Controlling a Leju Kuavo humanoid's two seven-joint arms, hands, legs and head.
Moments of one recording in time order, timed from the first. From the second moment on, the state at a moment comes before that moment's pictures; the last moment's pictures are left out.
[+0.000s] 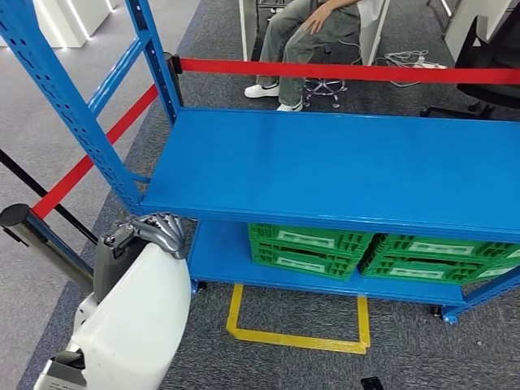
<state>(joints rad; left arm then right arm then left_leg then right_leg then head) -0.01 -0.03 -0.52 -1.66 -0.15 0.05 -0.59 -0.07 0.23 -0.88 -0.18 1.33 -0.10 -0.19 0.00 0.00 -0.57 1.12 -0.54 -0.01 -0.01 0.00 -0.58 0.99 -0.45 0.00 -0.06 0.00</state>
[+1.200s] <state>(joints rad) 0.03 -0.05 -0.50 -1.67 -0.16 0.05 -0.60 -0.07 0.23 -0.91 -0.18 1.31 -0.13 -0.21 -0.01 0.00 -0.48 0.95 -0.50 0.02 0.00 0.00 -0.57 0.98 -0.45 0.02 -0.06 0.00</state>
